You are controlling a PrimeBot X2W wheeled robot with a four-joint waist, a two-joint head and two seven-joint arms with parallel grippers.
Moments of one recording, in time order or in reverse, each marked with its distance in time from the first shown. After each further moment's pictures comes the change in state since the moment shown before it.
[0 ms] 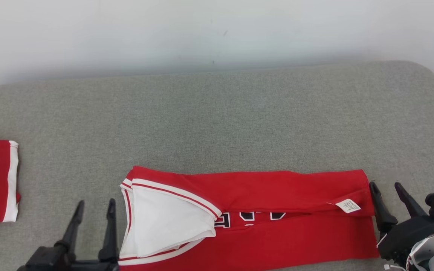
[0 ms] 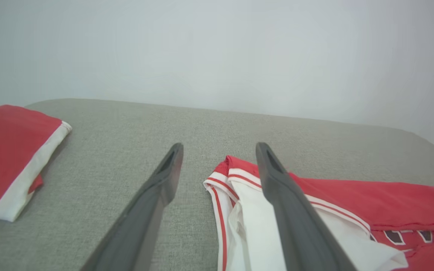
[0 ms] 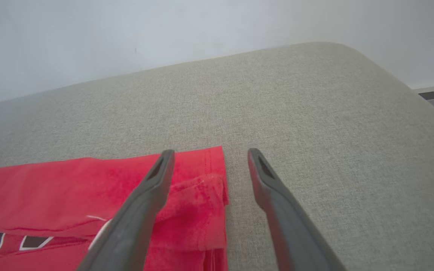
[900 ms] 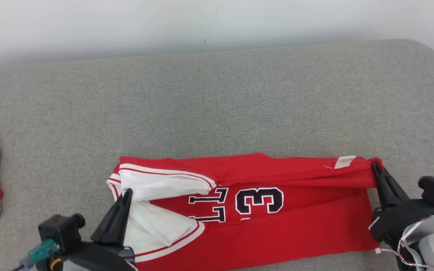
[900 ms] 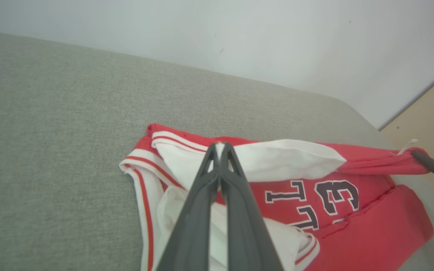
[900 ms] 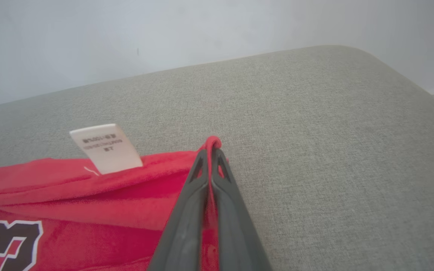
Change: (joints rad) left arm -0.239 0.256 -0.390 -0.021 -0.461 0.026 0.001; right arm -0.119 -0.018 0.094 0.088 0.035 0.000 -0.086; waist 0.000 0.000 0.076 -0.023
